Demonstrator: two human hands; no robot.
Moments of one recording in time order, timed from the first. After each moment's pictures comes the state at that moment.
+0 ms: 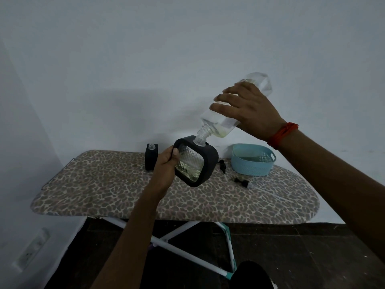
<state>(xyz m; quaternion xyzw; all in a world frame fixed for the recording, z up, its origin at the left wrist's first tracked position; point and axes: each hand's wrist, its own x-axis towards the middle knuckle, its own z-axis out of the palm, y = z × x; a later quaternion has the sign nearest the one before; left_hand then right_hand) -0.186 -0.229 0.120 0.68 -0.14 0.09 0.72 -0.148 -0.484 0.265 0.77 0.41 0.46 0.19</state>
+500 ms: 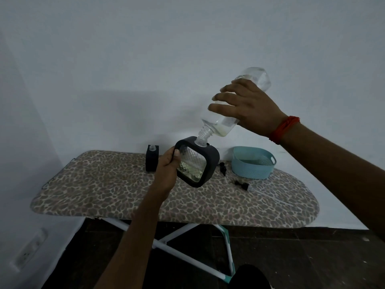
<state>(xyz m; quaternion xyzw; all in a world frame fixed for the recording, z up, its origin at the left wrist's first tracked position) -0.183 -0.233 0.114 0.66 -0.13 0.12 0.73 -0.150 -0.473 0.286 0.75 0.43 0.45 0.23</state>
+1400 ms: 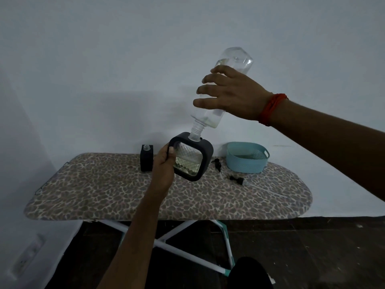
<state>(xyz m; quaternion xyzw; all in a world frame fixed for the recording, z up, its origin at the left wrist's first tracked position) -0.174 -0.242 0.107 0.65 -0.17 0.15 0.73 -0.158 -0.461 0.312 0.68 0.44 0.46 0.37</state>
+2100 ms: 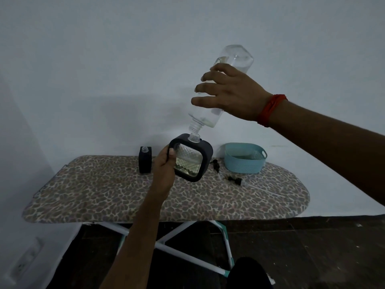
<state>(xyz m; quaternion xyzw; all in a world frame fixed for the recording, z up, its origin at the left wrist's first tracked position) -0.172 -0.249 0.104 0.64 -0.15 0.15 0.74 -0.172 -0.461 0.317 0.68 0.42 0.47 0.36</state>
